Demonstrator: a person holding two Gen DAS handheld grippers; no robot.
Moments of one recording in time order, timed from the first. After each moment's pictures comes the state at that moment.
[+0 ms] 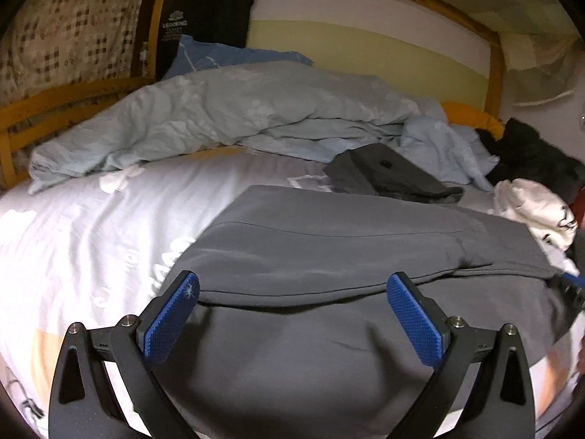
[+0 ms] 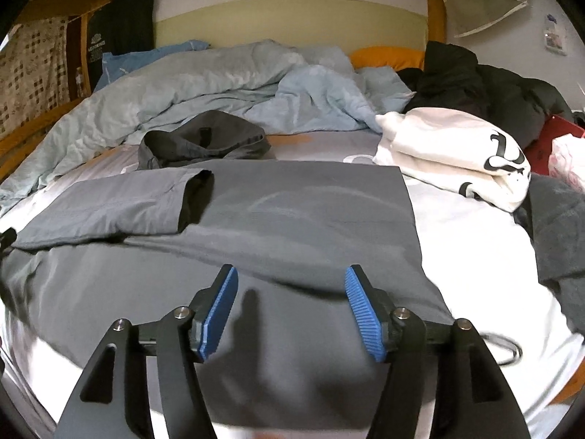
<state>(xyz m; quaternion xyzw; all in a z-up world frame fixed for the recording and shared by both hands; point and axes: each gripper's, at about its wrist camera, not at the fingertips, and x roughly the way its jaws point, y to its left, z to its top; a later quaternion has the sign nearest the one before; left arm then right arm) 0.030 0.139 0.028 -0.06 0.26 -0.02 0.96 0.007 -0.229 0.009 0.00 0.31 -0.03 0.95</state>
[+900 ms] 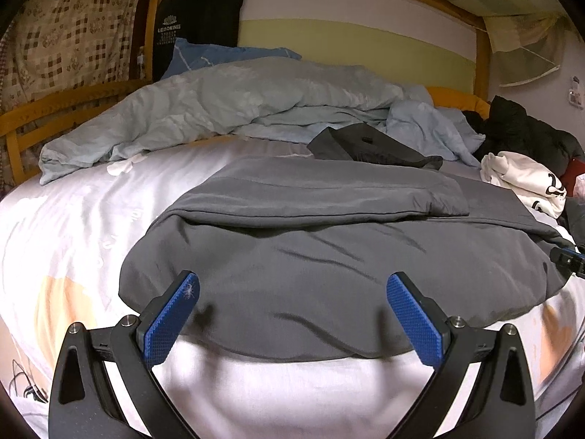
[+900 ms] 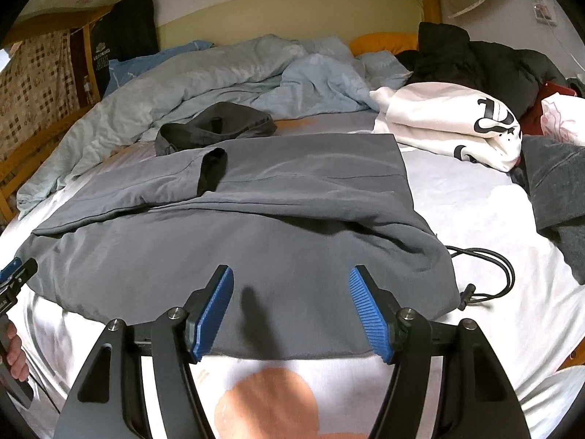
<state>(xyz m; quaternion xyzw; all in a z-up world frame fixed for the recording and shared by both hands) -0.030 0.108 0.005 -0.02 0.26 -0.01 0.96 -0.038 -0.236 0.000 0.04 0.32 -0.01 0.94</state>
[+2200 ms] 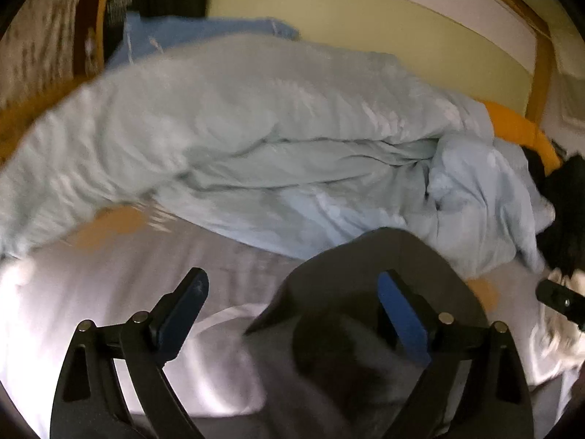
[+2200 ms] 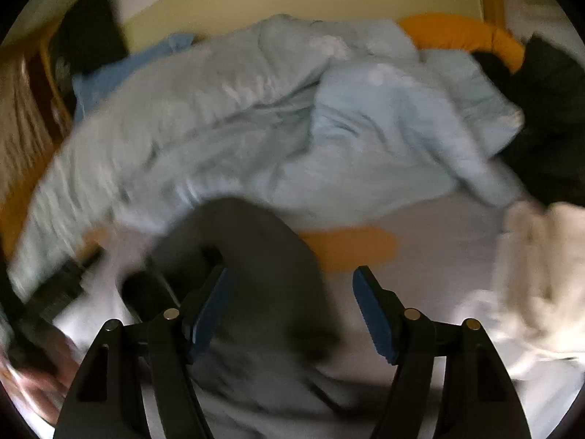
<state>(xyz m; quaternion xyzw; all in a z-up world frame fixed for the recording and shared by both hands) 0.398 0.044 0.074 -0.07 0.33 0.00 0.94 0.363 -0.193 0.090 0.11 0.38 0.03 0.92</state>
